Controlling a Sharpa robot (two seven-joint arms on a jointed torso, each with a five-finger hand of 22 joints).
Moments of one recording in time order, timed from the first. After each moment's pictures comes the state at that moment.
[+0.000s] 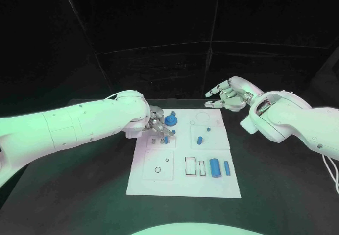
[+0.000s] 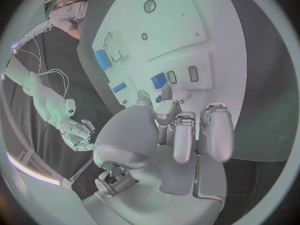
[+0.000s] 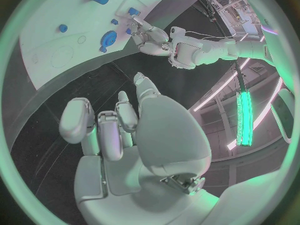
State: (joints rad) left arm 1.33 -0.59 -0.13 1.30 -1.05 0.22 -0.53; left_hand 1.19 0.14 -0.30 0.29 0.07 0.96 0.05 0.54 0.56 1.31 -0.01 1.18 1.13 1.47 -0.07 1.57 1.31 0.07 1.46 0.03 1.41 1.30; right arm 1.29 -0.85 -0.02 1.56 -0.98 -0.37 -0.05; right_hand 1.41 -0.05 -0.03 0.12 0.32 0.92 0.16 0.11 0.07 1.32 0.07 1.25 1.25 1.46 0.00 1.50 1.31 0.08 1.34 0.11 1.35 1.09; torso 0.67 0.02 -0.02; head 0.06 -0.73
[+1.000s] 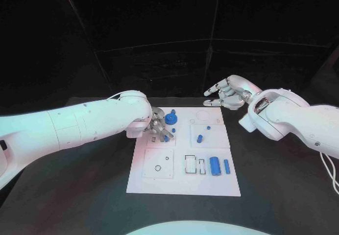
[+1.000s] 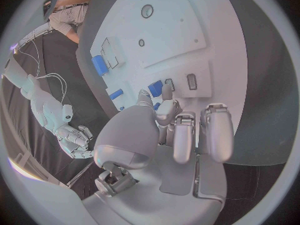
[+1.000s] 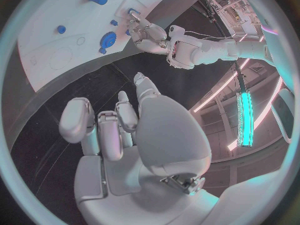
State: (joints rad) left arm 1.33 -0.56 -0.15 1.27 -1.04 0.26 -0.54; left_hand 1.21 0.14 -0.29 0.28 0.08 0.95 0.05 0.54 0.58 1.31 -0.01 1.19 1.13 1.47 -0.07 1.57 1.31 0.07 1.46 0.03 1.41 1.30; right arm 1.29 -0.84 -0.02 1.55 -0.98 -0.36 -0.05; right_hand 1.41 -0.05 -0.03 0.12 0.32 0.92 0.16 0.11 0.07 1.32 0.07 1.25 1.25 1.46 0.00 1.50 1.31 0.08 1.34 0.11 1.35 1.08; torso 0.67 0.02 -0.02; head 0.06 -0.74
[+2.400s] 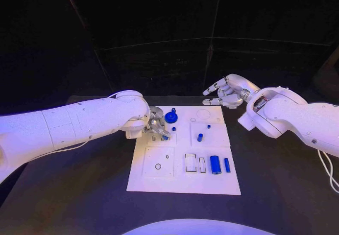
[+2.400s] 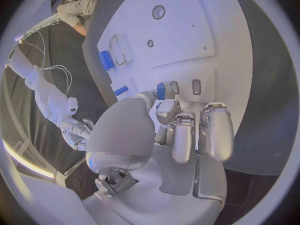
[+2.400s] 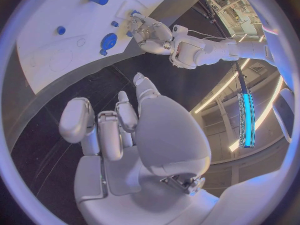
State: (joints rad) left arm 1.33 -0.60 -0.15 1.32 -0.96 0.21 -0.53; left_hand 1.31 -0.07 0.38 0.27 0.20 0.90 0.05 0.56 0.68 1.31 -0.02 1.15 1.11 1.47 -0.08 1.57 1.31 0.07 1.47 0.02 1.39 1.28; right arm 1.29 -0.82 -0.02 1.52 -0.99 -0.34 -0.06; right_hand 1.41 -0.05 -0.04 0.13 0.33 0.92 0.16 0.11 0.07 1.32 0.07 1.25 1.25 1.46 0.00 1.50 1.31 0.08 1.34 0.11 1.35 1.08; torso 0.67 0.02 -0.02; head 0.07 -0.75
